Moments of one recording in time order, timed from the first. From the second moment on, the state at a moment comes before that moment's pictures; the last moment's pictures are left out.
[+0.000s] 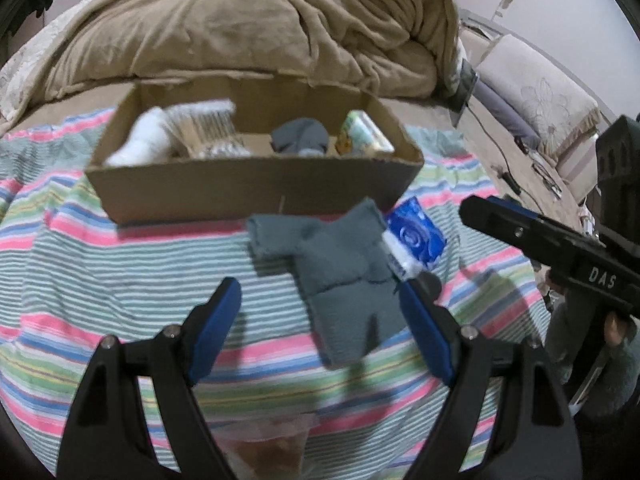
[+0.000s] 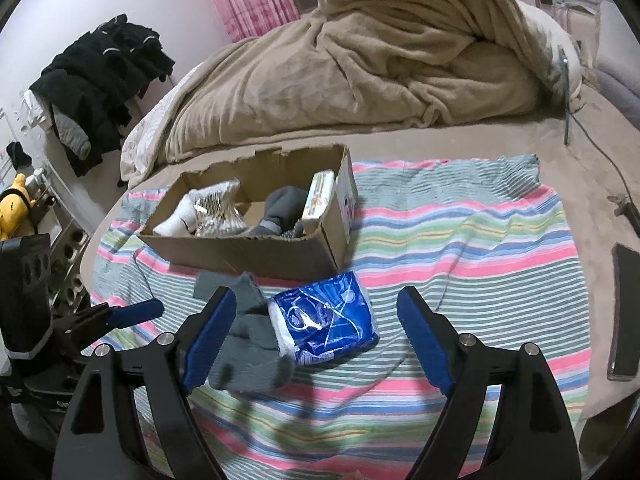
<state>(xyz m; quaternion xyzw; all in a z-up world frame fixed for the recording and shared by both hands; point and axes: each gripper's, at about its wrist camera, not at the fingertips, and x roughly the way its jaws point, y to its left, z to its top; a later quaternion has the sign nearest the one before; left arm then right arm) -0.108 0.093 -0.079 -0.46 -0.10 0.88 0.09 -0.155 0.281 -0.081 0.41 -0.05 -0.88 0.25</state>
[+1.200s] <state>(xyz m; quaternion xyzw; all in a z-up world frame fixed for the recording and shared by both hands) -0.107 0.101 -0.087 -0.46 -0.10 0.88 0.13 -0.163 0.270 -0.096 0.43 -0.02 -0.86 0.26</state>
